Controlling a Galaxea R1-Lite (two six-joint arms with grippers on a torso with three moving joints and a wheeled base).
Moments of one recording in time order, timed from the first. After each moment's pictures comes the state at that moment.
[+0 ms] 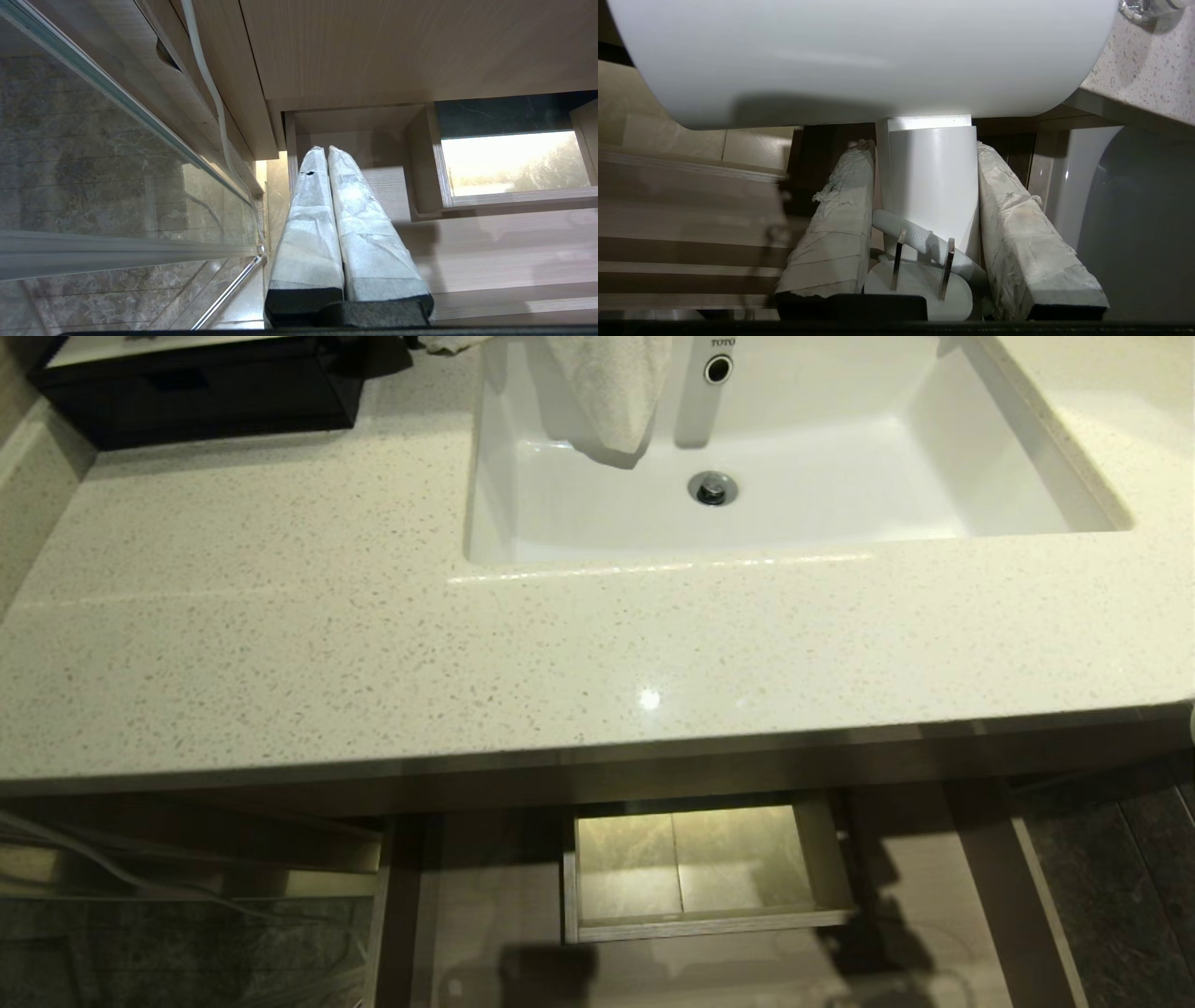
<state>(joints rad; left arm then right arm) 0.00 0.00 0.00 0.00 0.00 0.00 -0.08 0.65 -0.79 0.32 -0.06 -0.43</state>
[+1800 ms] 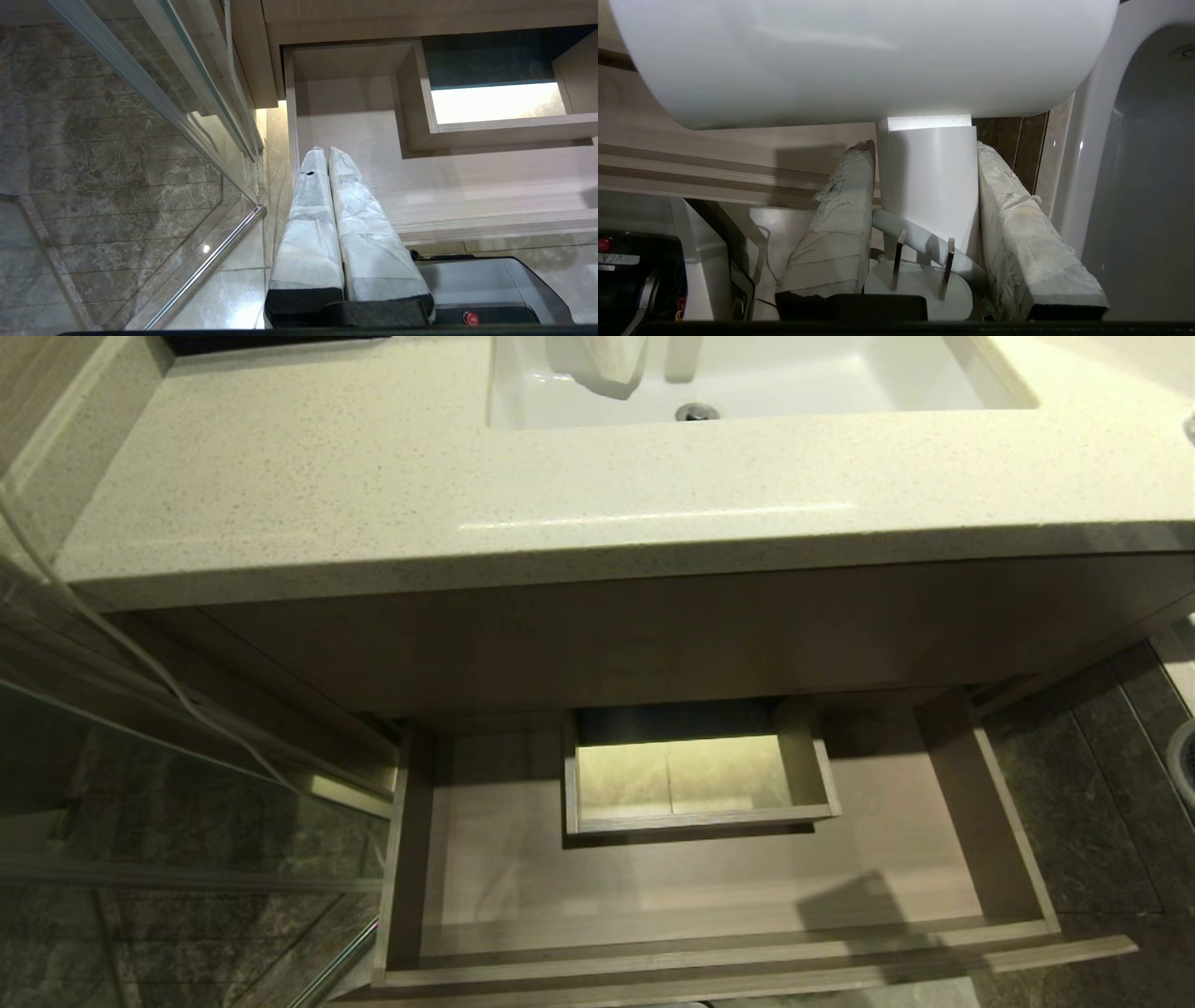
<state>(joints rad) 0.00 0.00 0.00 0.00 0.00 0.00 -0.09 0.65 -0.73 0.32 -0.06 -0.43</state>
